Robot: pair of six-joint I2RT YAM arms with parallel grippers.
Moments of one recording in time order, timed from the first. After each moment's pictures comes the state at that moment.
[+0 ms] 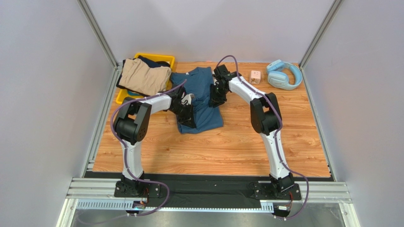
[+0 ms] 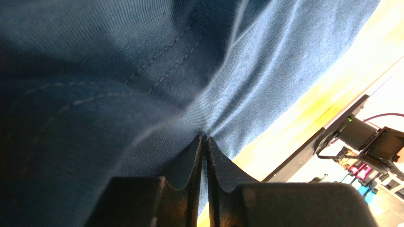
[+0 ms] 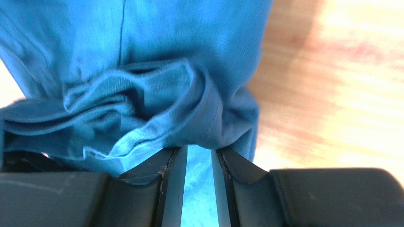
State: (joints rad) left arm -0.40 2.02 1.28 -0.54 0.60 -0.34; right arm 0.44 2.38 2.01 -0.81 -0.25 0.40
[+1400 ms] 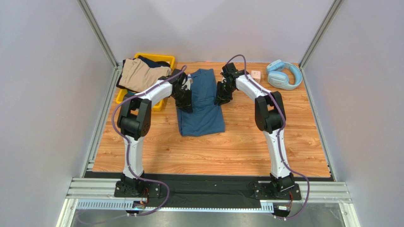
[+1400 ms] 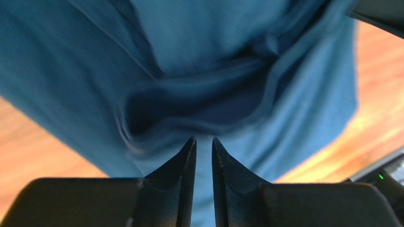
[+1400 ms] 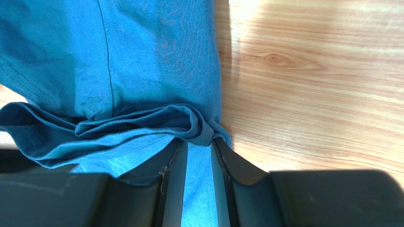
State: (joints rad) left arm -0.37 2.09 1.61 -0.72 0.36 -0.29; right arm 0.36 2.38 2.01 -0.81 -0.29 0.44
